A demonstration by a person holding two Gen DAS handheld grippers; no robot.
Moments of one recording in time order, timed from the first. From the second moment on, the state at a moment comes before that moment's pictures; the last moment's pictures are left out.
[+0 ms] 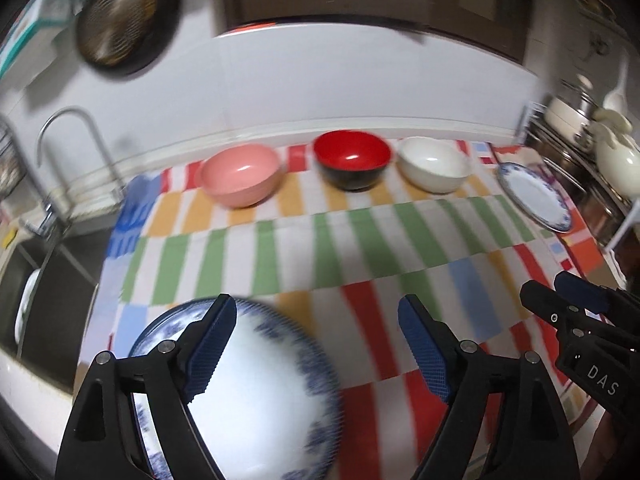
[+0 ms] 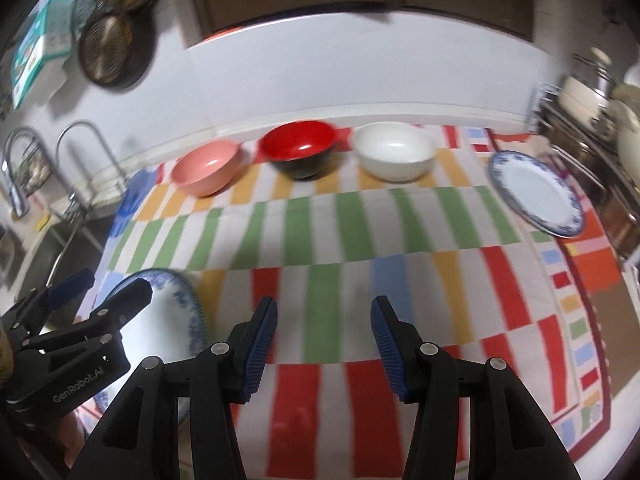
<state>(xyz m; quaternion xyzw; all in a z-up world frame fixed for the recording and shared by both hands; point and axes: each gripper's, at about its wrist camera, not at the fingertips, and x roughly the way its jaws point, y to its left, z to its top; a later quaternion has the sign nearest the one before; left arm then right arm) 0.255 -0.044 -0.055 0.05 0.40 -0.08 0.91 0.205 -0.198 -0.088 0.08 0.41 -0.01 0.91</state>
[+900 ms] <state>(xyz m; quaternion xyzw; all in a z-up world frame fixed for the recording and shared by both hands) 0.321 -0.248 -0.019 0.13 0.36 -0.21 0.90 0.198 -0.388 -0.071 0.14 0.36 -0.18 0.91</state>
